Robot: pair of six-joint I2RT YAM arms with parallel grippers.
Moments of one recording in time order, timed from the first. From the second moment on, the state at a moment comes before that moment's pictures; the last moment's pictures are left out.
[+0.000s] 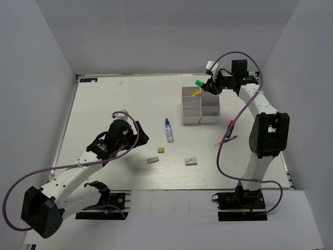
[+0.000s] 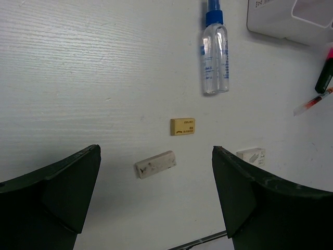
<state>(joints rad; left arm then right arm) -0.57 0.96 0.66 -0.40 -0.11 -0.73 0.10 1.88 1.62 -0.41 -0.79 -0.86</state>
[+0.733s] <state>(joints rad) -0.57 0.99 0.66 -0.40 -0.11 -0.73 0.05 2.02 1.70 -0.46 -0.91 -1.01</state>
